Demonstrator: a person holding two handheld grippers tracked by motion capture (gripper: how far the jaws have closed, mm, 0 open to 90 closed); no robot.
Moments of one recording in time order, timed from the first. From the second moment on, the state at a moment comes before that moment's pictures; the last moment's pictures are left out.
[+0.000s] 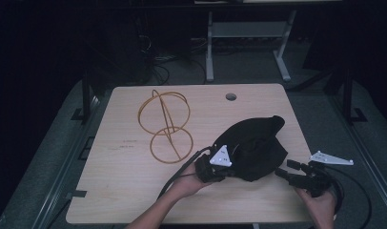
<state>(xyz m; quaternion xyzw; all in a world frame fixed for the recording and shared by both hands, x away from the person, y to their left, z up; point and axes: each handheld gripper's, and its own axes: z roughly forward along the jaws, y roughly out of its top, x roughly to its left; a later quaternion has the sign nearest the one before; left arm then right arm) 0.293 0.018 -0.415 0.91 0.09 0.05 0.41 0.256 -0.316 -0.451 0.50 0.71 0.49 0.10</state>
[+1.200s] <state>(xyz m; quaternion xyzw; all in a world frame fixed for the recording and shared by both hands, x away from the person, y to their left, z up) 0.288 0.016 -0.416 0.91 0.07 0.04 0.41 0.275 -0.295 -0.463 0.53 0.60 0.59 0.04</state>
